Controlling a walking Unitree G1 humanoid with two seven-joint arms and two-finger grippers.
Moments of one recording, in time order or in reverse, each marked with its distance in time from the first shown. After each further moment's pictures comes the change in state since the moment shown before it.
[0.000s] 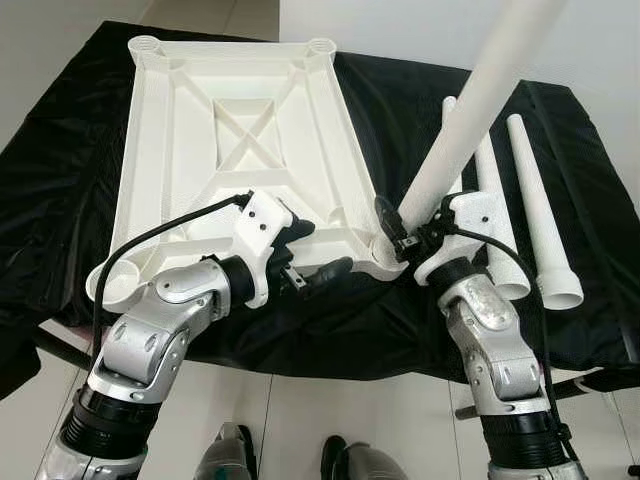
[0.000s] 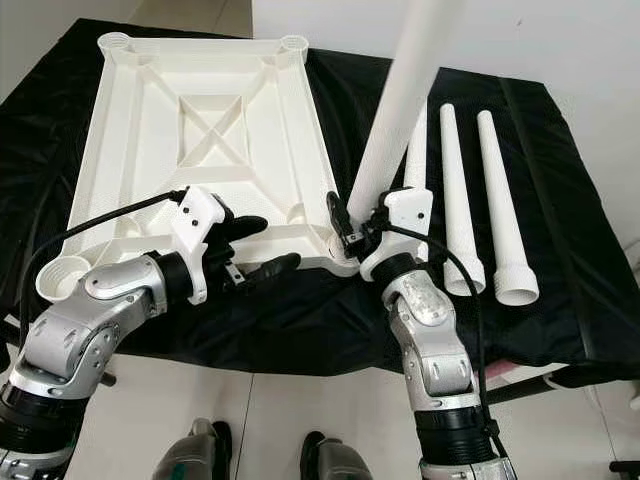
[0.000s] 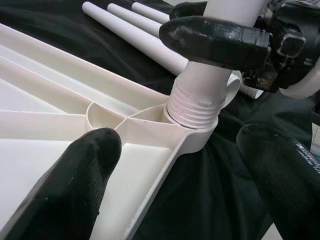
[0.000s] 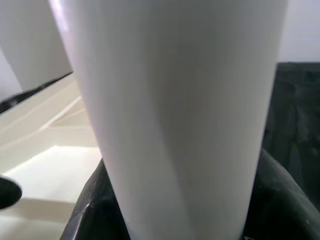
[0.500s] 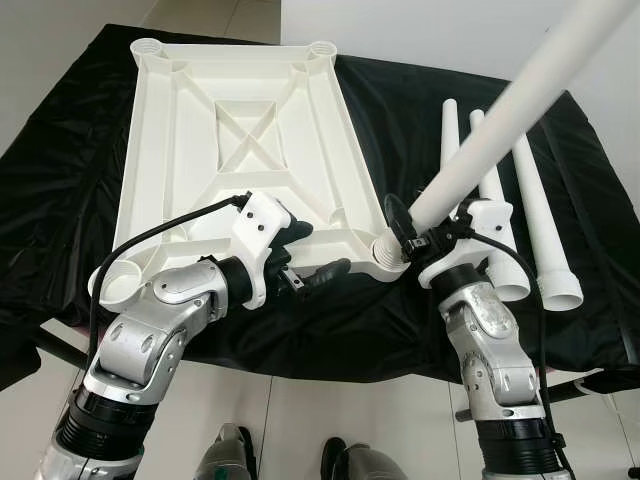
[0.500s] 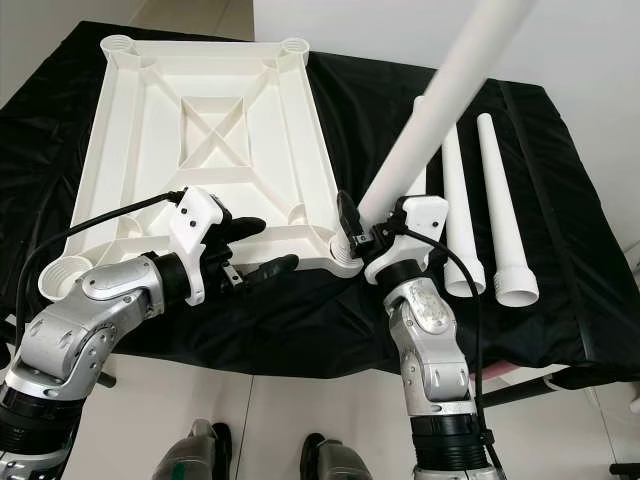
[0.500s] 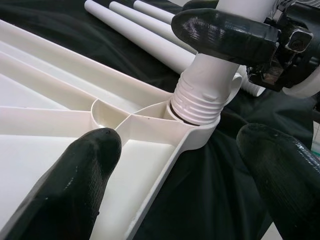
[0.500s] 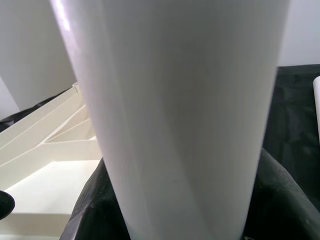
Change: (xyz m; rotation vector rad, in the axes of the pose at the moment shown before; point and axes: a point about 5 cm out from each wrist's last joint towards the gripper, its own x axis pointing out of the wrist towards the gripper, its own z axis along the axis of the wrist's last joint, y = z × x) left arm -0.002 0.001 -0.001 0.000 0.013 0.000; right arm -0.010 -0.002 -0.005 0.027 -0.058 -0.053
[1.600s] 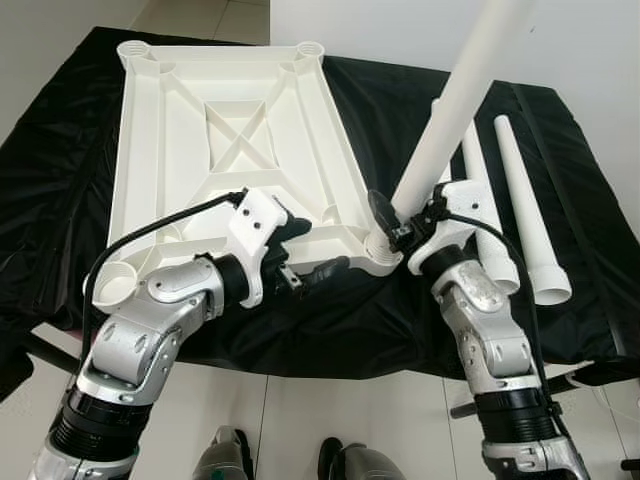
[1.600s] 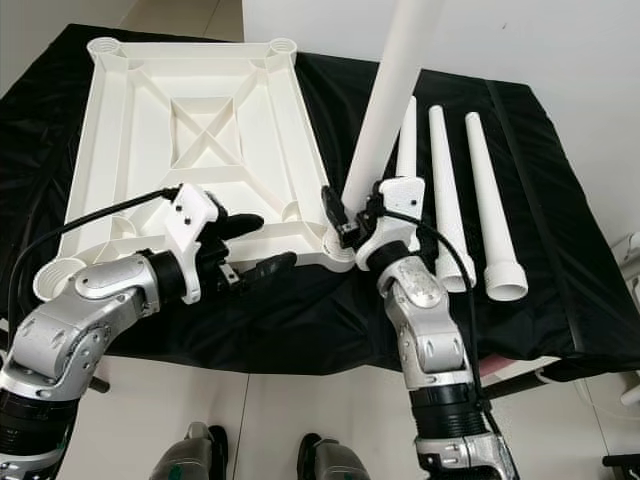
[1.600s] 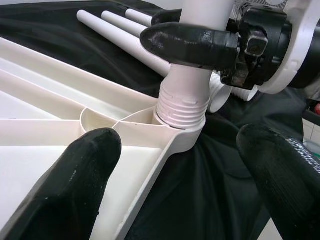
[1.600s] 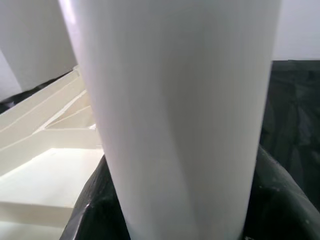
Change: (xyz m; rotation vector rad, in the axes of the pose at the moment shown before) left arm -0.003 0.000 0.005 0.015 -0.010 -0.003; right arm 0.027 0.000 -0.005 -0.010 0.120 0.075
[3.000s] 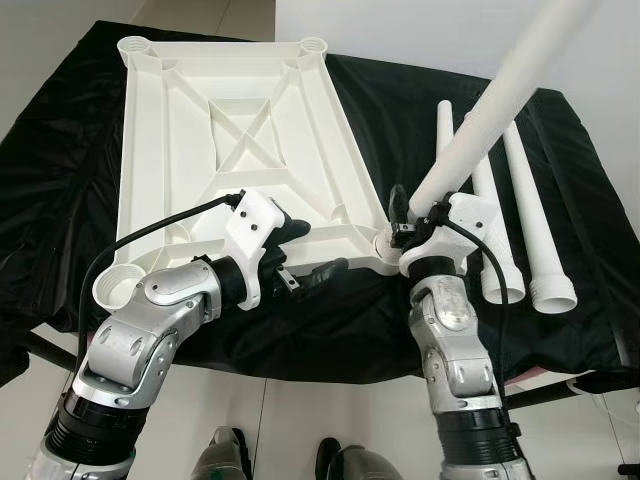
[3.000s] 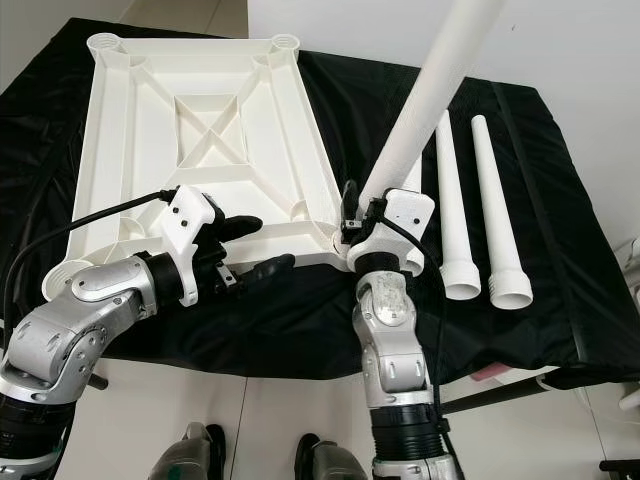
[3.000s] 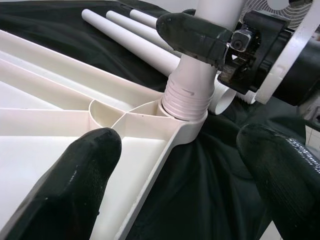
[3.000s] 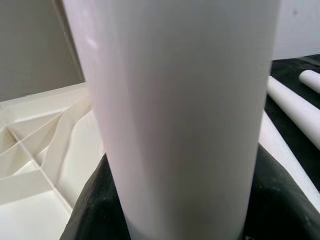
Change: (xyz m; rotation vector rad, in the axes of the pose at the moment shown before) left arm -0.003 -0.001 -0.001 -0.009 -0.003 -0.005; right arm -0.006 0.017 -0.008 0.039 -0.056 -0.452
